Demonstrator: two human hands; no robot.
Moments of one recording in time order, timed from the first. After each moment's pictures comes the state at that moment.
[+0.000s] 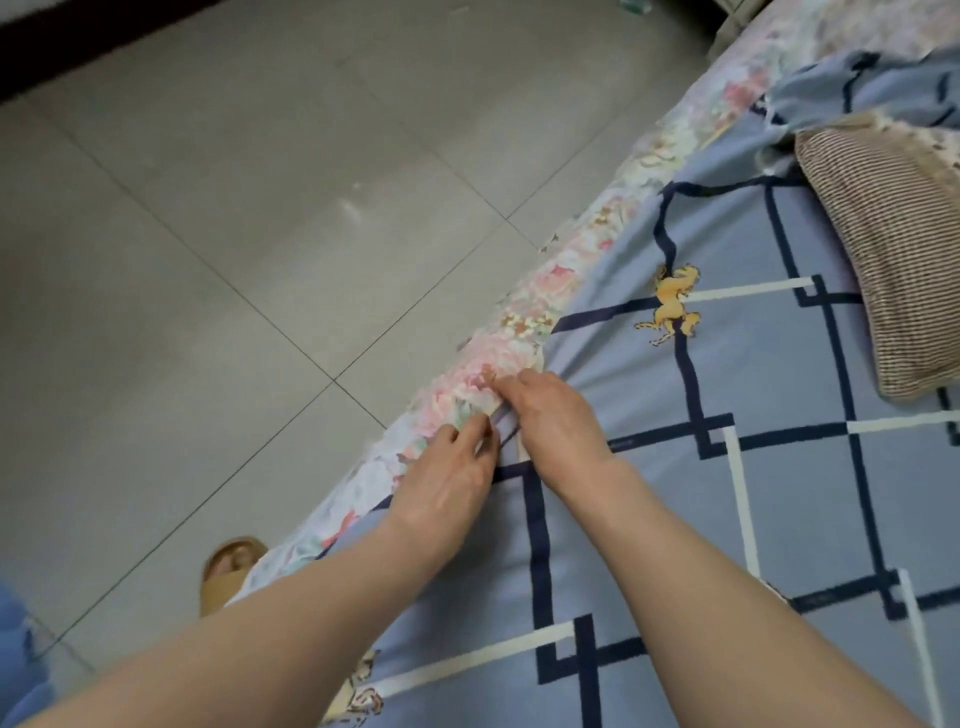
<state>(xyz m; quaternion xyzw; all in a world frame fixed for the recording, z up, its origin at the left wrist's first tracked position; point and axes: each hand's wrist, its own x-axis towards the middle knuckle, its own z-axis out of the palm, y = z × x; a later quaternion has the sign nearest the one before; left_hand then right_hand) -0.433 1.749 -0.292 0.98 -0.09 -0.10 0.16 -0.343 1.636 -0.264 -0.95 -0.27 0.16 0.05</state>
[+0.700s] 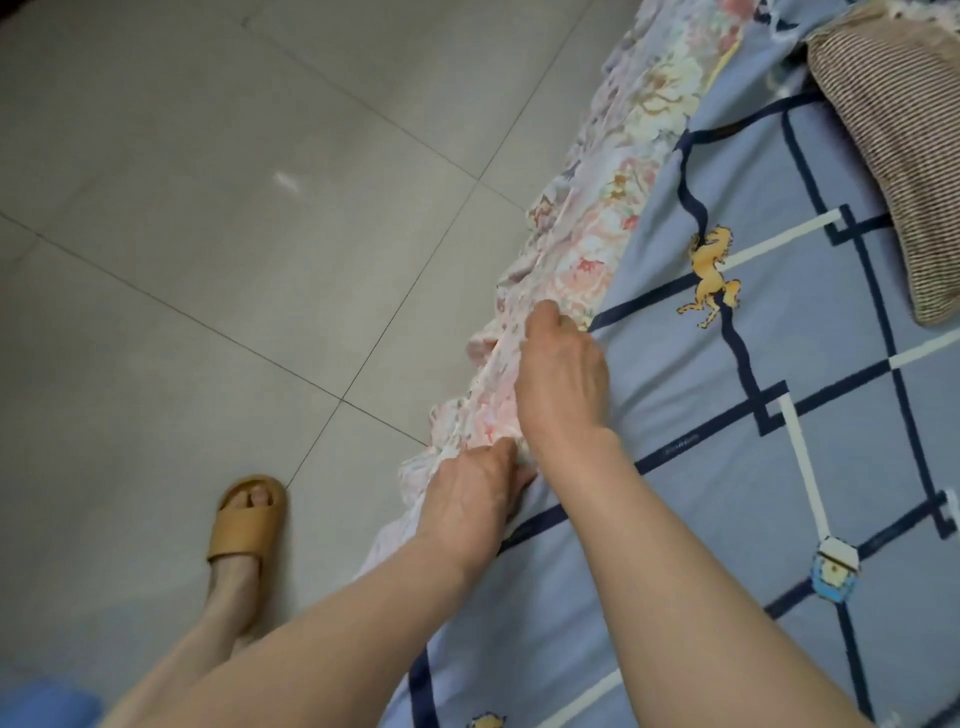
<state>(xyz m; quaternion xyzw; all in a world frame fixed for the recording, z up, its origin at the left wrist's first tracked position) -0.393 1.812 -0.299 0.89 -0.04 -0.20 0.40 -0.298 1.731 -0.266 -1.00 0.02 0.03 0.05</state>
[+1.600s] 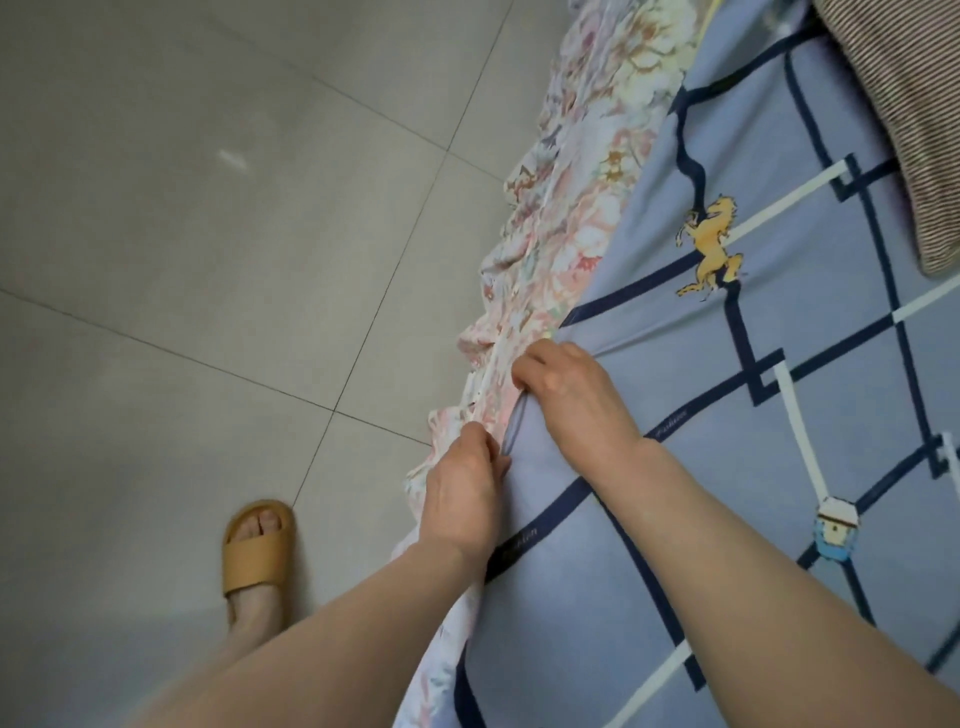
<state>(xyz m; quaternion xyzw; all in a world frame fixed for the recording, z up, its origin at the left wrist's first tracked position) -0.357 1.833 -0.324 0.81 0.13 -0.29 0.48 -0.287 1.702 -0.308 -0.98 -0.15 0.13 0.07</state>
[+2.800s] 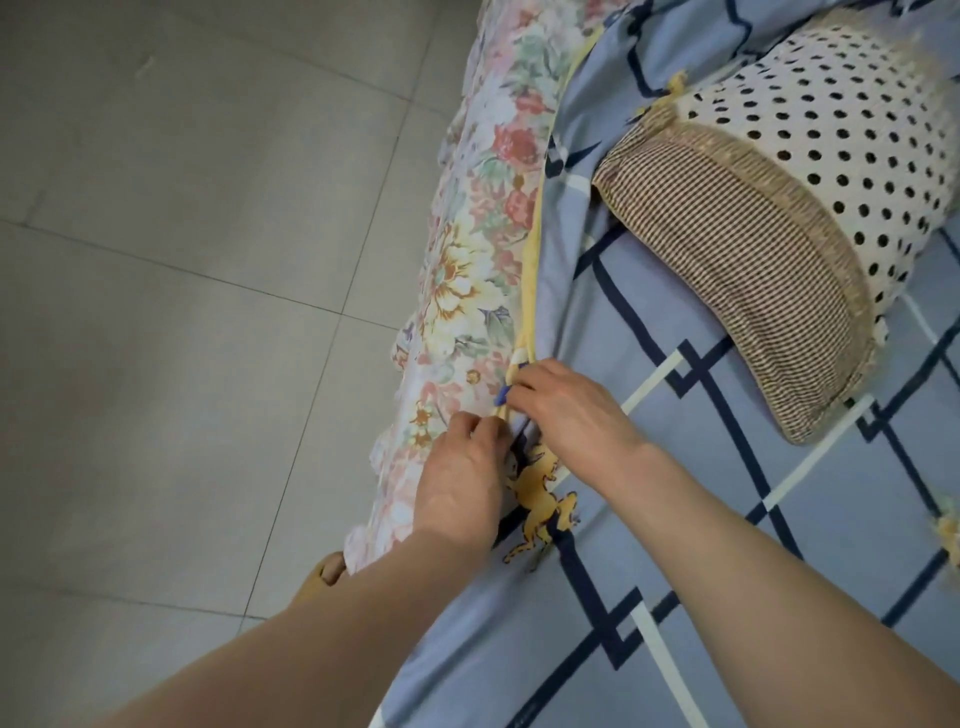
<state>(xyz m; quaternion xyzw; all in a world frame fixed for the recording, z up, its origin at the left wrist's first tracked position) -0.085 1.635 -0.286 0.93 -0.11 -0.16 0.32 -0.052 1.496 -0.239 -0.97 -0.16 0.18 0.04</state>
